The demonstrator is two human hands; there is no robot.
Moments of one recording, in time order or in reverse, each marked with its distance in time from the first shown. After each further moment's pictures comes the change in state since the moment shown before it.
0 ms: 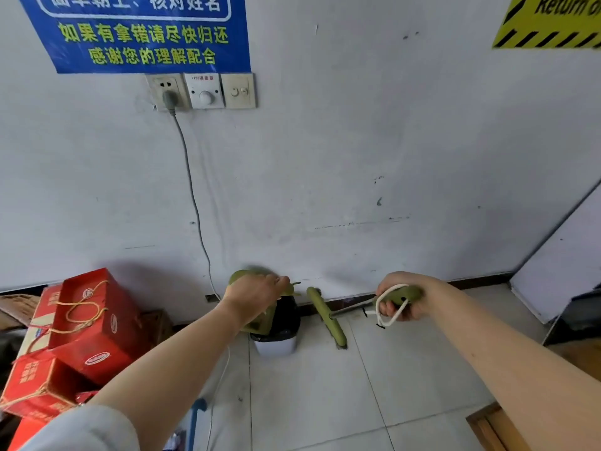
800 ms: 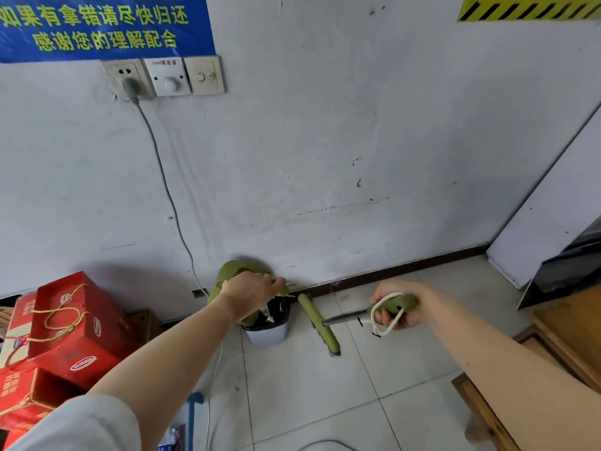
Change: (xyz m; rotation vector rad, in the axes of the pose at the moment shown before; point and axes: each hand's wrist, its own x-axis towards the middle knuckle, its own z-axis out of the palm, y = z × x) left_hand 0.001 0.025 0.007 0.132 -0.046 0.161; right_hand 0.002 0.062 -0.005 0.046 0.016 0.088
